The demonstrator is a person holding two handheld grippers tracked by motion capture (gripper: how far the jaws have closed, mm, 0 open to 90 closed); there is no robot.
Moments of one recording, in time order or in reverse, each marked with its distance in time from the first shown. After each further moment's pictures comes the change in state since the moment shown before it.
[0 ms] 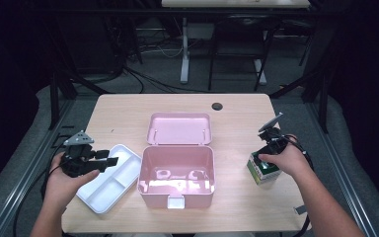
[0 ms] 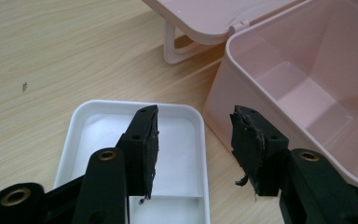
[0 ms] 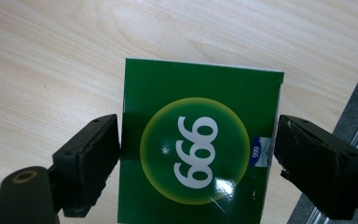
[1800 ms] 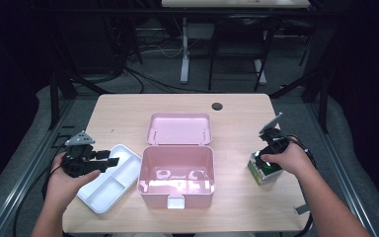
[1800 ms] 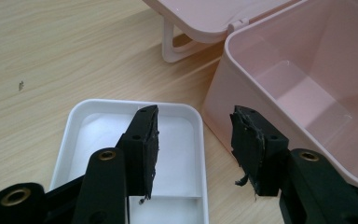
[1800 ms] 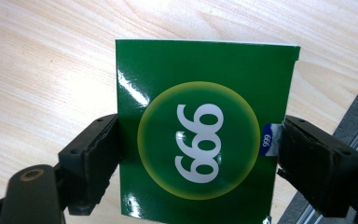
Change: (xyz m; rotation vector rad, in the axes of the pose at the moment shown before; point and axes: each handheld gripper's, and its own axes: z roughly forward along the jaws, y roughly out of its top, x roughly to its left) left arm 0.000 0.000 0.002 0.004 -0.006 0.000; right arm -0.003 0.000 -0.002 0.094 0.040 -0.007
